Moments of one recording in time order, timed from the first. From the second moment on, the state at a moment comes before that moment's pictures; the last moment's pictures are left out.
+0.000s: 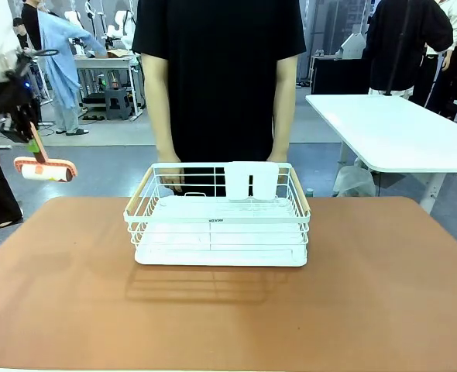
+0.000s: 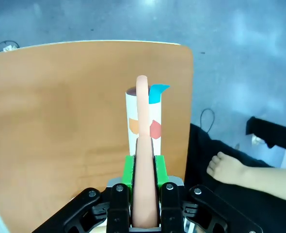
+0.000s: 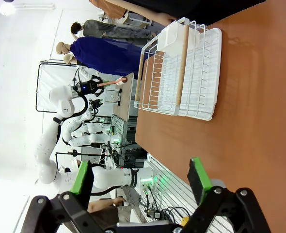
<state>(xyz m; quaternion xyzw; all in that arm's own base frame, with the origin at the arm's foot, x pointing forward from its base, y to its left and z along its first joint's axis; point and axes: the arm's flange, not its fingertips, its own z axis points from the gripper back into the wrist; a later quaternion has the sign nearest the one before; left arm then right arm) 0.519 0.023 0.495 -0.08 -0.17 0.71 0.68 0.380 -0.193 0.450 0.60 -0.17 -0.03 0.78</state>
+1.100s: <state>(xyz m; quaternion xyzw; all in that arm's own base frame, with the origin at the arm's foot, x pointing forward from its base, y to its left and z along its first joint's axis) 0.564 0.013 0.376 -0.11 -0.12 0.70 0.70 0.380 -0.193 0.450 0.60 -0.17 -0.03 0.78</state>
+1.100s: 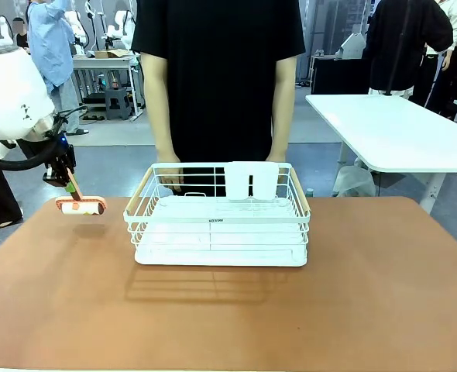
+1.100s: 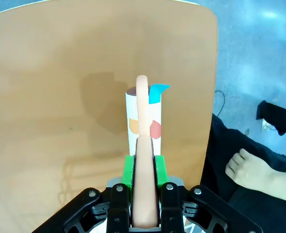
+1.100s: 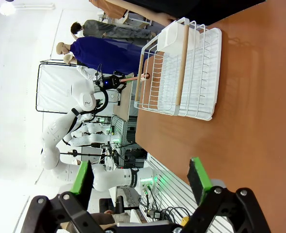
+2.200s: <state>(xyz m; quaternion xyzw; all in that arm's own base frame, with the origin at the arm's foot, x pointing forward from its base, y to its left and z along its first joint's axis) 0.561 0.016 0.365 -0.11 -0.11 0.70 0.70 0.380 -0.193 0.450 0.60 -0.17 -0.03 0.78</state>
